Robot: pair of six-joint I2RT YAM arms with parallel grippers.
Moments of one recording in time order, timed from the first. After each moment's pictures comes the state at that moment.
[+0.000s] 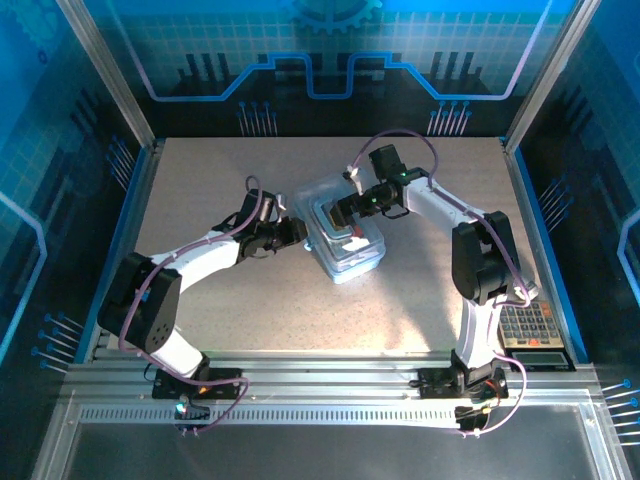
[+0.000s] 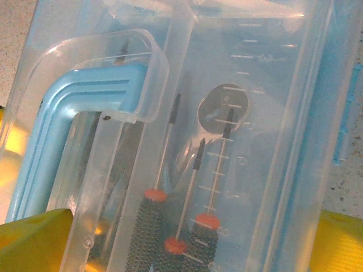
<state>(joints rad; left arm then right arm) -0.38 1.58 0.90 -0.09 0.31 -0.71 0.38 1.96 1.52 -0.62 -0.47 -0.10</state>
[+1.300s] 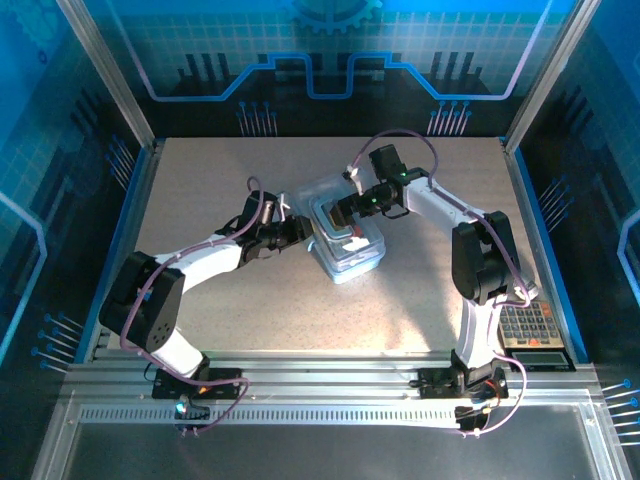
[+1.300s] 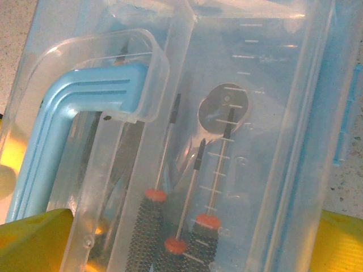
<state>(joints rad) -0.40 1.59 0.86 0.07 0.36 -0.80 0.38 1.96 1.52 -0.62 -0.47 -0.10</state>
